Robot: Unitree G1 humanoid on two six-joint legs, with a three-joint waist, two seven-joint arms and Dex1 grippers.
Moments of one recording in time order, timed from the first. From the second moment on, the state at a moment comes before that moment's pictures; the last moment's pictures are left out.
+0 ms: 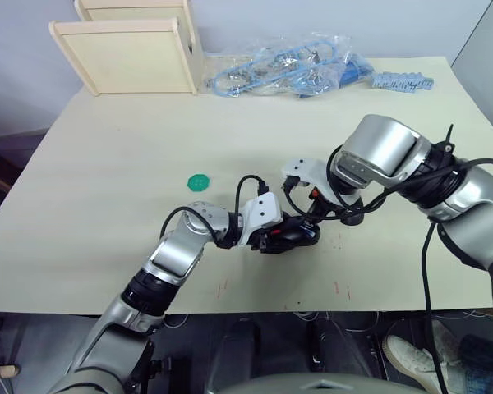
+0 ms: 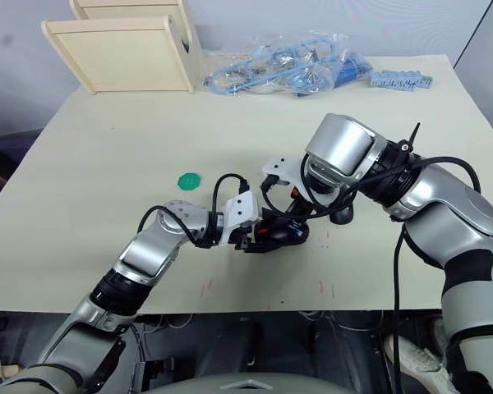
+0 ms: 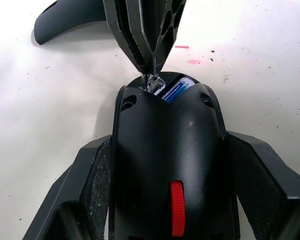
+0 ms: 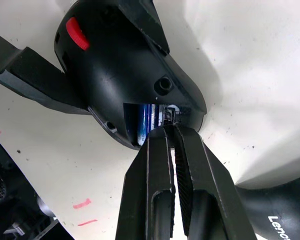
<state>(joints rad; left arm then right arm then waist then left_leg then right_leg) -0.48 0.52 -0.38 -0.11 -0.08 0.43 -1.04 -1.36 -0.53 0.89 0.12 0.59 1.60 0.81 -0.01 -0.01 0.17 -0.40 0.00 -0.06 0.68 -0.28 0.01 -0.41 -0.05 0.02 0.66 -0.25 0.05</state>
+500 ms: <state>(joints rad) -0.48 0.52 -0.38 -0.11 -0.08 0.43 -1.04 -1.36 -0.53 0.91 0.12 0.55 1.59 0.85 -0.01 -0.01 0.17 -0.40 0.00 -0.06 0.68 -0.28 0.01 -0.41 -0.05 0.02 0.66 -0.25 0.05</state>
